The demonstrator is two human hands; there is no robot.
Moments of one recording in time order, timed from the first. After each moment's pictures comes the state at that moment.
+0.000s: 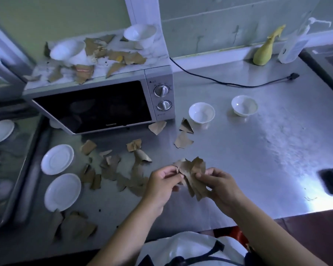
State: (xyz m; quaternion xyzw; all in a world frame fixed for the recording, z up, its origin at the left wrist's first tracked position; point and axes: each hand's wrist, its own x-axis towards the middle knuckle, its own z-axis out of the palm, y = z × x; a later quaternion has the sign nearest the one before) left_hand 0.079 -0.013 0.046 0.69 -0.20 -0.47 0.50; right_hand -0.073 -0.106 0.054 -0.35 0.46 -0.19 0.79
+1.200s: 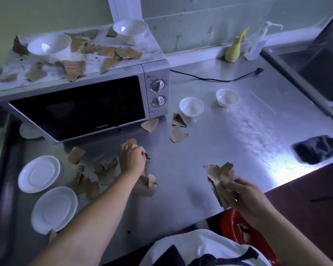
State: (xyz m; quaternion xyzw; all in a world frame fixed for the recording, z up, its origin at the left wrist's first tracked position) left_hand 0.245 -0.033 -0.047 0.86 -0.49 -0.07 0.14; right_hand -0.103 -0.041 0.040 -0.32 0.55 -0.26 0.73
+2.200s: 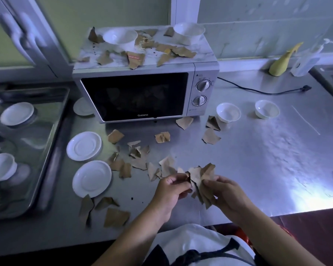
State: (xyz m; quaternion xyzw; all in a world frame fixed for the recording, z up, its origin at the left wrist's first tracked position) left_hand 0.157 0.103 0.026 0.59 -0.09 -0.55 0.58; right_hand 0.008 0.001 0.046 -0.38 0.47 -0.15 0.78
